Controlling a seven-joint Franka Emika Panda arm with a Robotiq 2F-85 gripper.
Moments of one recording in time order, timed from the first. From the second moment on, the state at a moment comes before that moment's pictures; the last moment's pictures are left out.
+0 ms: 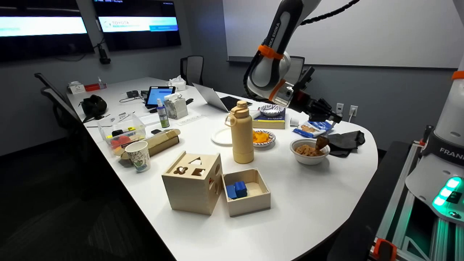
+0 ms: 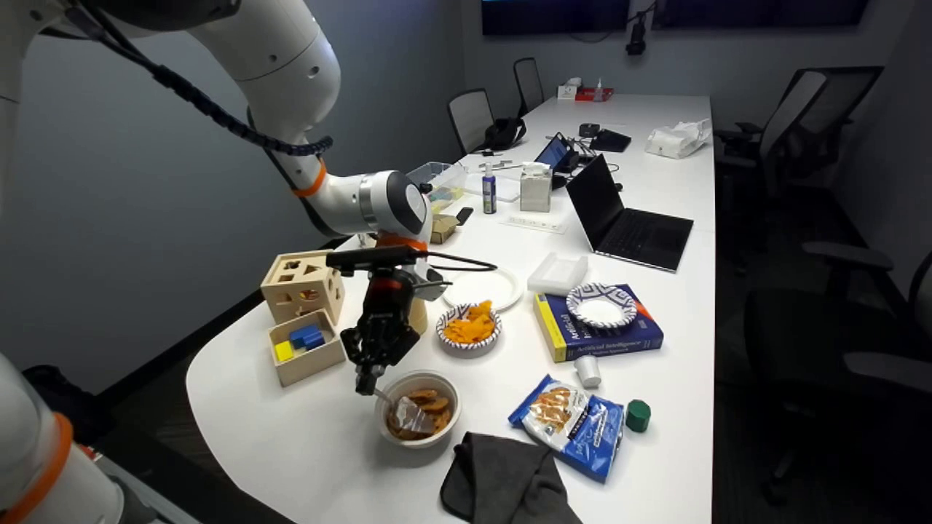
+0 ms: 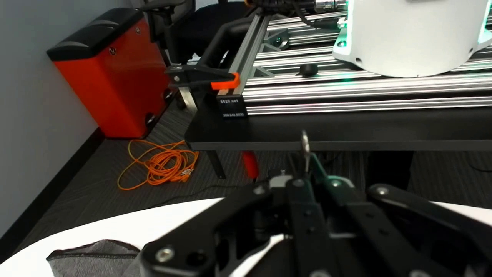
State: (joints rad) arm -0.01 0.52 -0.05 -2.12 -0.34 1.51 0.05
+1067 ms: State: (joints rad) arm -0.01 0.54 -0.07 -2.10 -0.32 1.63 0.14
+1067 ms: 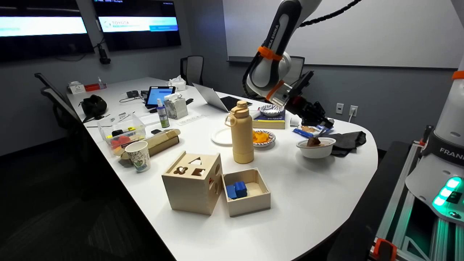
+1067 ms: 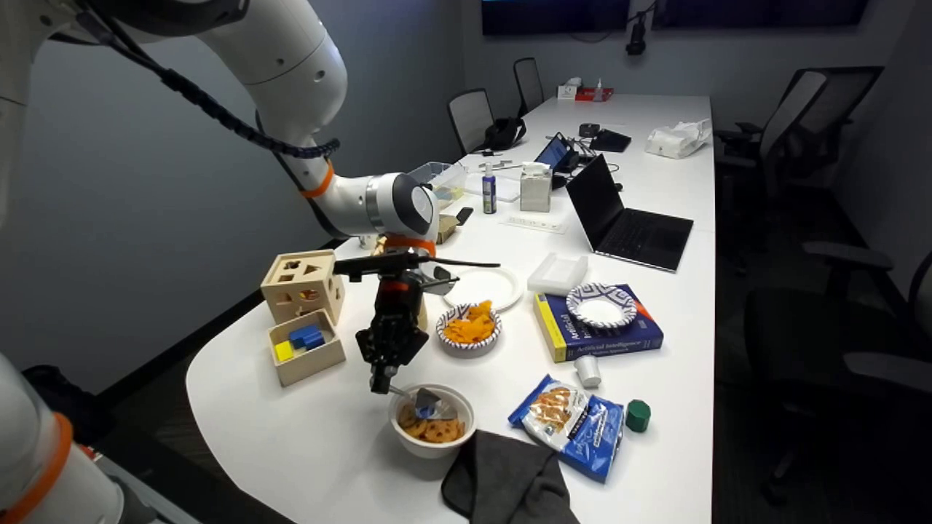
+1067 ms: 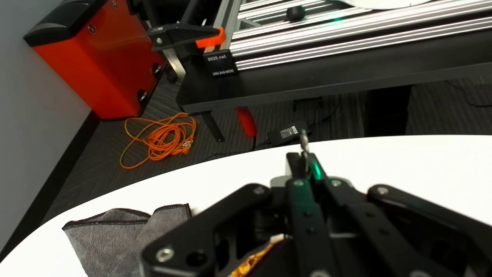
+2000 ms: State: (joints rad) arm -0.01 0.51 -0.07 -2.11 -0.32 1.83 0.20
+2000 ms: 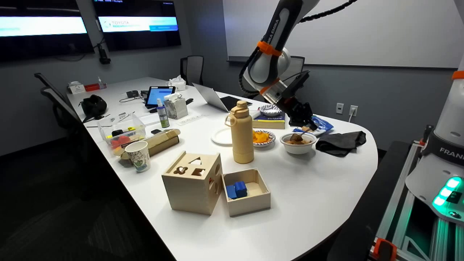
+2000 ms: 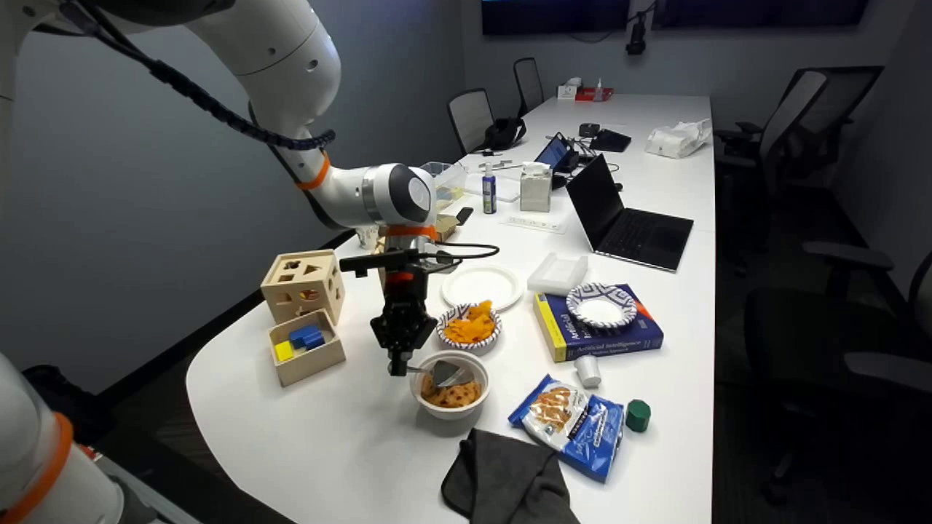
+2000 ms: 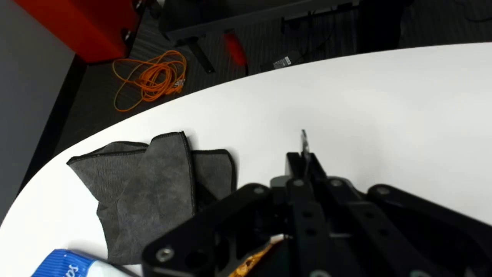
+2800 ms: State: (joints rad) arm -0.01 0.40 -0.06 -2.22 -0.32 1.79 0.15
